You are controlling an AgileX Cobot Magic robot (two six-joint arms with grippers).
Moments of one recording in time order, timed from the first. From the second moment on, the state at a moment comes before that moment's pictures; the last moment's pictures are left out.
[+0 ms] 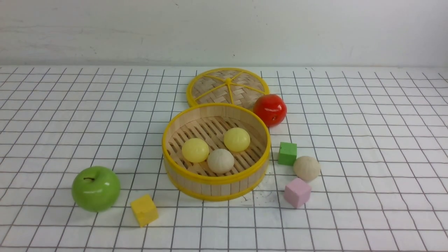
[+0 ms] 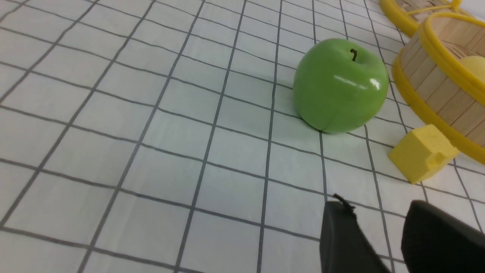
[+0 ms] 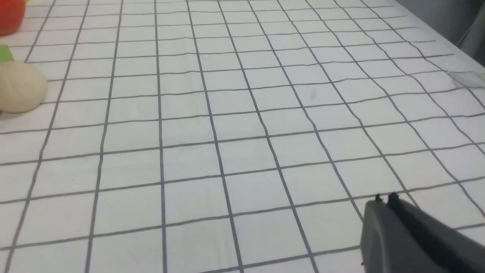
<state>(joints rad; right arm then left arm) -0.14 -0.01 0.02 -0.22 0.40 0.19 -0.11 -0.01 0.03 0.16 0.39 -0.50</state>
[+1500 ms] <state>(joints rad) -0.14 -0.01 0.02 -0.22 0.40 0.19 -0.11 -0.01 0.03 0.16 0.39 -0.50</state>
